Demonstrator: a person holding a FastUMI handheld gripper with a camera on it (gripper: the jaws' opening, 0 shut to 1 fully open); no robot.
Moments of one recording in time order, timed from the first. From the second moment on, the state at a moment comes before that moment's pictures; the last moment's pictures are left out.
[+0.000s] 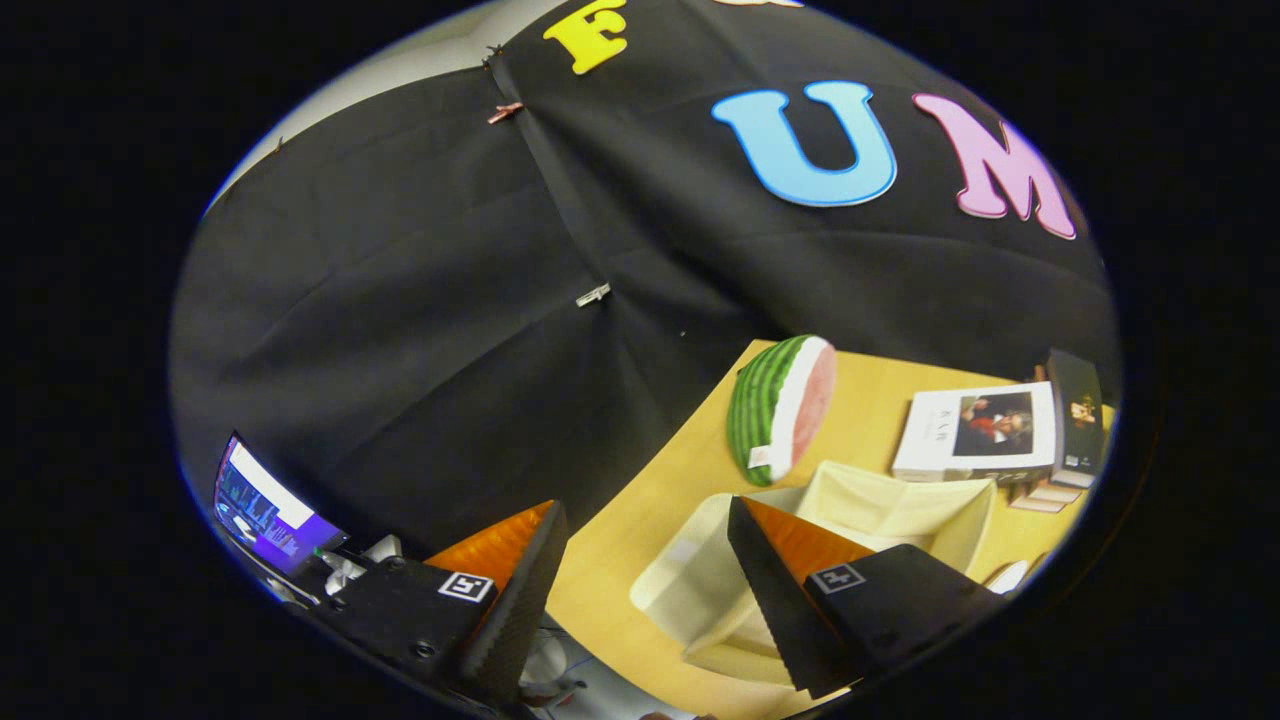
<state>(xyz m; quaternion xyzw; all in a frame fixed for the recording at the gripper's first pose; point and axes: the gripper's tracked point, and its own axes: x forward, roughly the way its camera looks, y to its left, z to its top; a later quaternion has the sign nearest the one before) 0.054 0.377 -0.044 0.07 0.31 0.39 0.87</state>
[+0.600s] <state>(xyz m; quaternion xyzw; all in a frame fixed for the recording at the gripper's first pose) 0.087 0.123 -0.110 -0.01 0.32 0.23 0.92</state>
